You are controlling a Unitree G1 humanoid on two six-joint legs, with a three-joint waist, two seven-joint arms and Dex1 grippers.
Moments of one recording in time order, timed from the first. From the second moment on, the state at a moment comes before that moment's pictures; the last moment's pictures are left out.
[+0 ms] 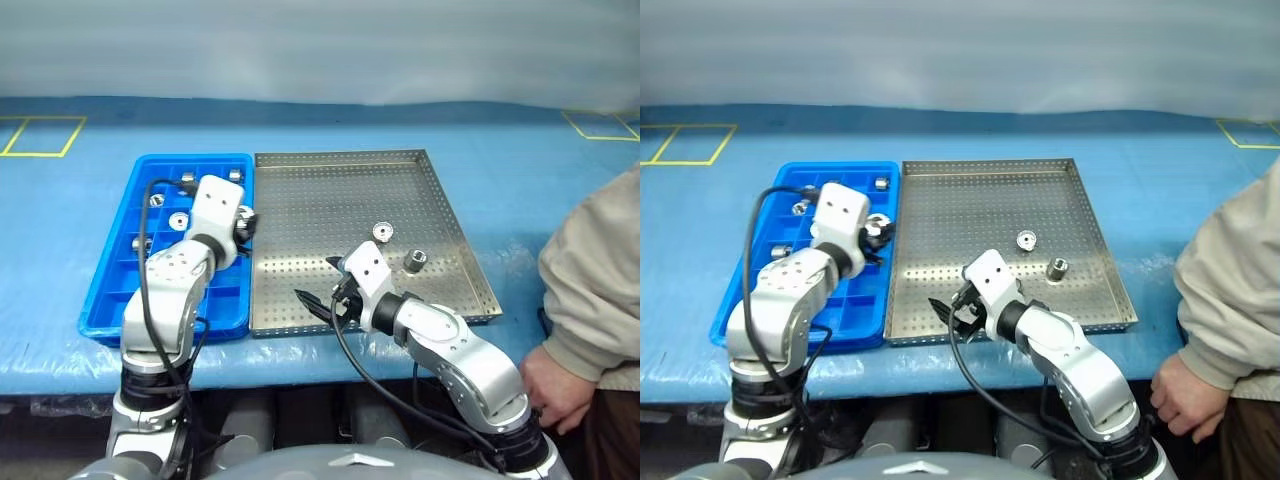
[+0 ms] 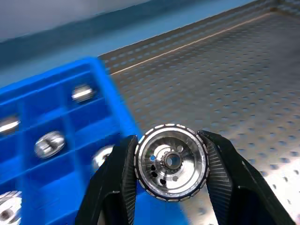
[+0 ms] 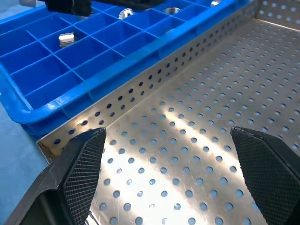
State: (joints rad) left arm -0.27 0.16 0.08 -0.64 0.11 1.18 -0.21; right arm -0.15 -0.31 0.36 -0.58 0.28 0.81 0.41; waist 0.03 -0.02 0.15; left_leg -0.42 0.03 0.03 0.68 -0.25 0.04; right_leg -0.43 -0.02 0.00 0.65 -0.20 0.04
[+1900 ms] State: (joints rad) left arm -0.04 0.00 0.11 -0.70 0.13 0.74 0.04; right arm -0.17 -0.27 0.32 -0.55 0.24 0.80 0.35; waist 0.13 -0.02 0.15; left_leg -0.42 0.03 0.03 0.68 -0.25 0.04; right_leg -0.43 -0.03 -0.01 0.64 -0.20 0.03
